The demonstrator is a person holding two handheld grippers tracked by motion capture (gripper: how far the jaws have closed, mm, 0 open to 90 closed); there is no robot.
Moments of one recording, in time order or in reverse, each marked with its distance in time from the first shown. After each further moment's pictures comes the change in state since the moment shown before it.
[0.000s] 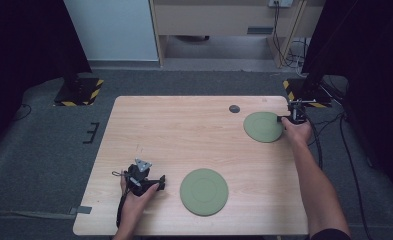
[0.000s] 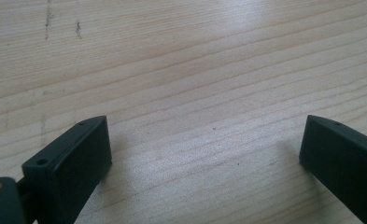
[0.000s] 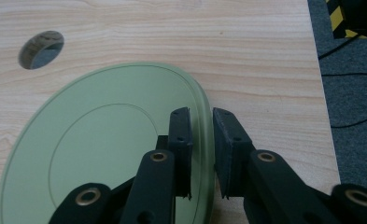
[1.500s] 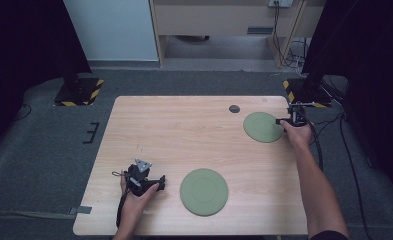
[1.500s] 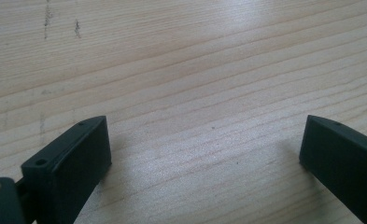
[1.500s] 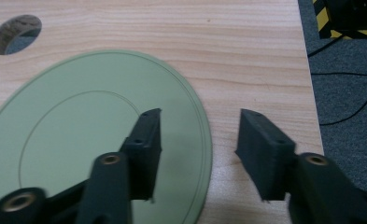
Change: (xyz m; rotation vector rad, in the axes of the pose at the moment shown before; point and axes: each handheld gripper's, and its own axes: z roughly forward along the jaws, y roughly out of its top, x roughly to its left) left arm 0.000 0.000 0.000 0.000 -0.003 0.001; right arm -0.002 -0.007 0.003 0.001 -0.042 -0.023
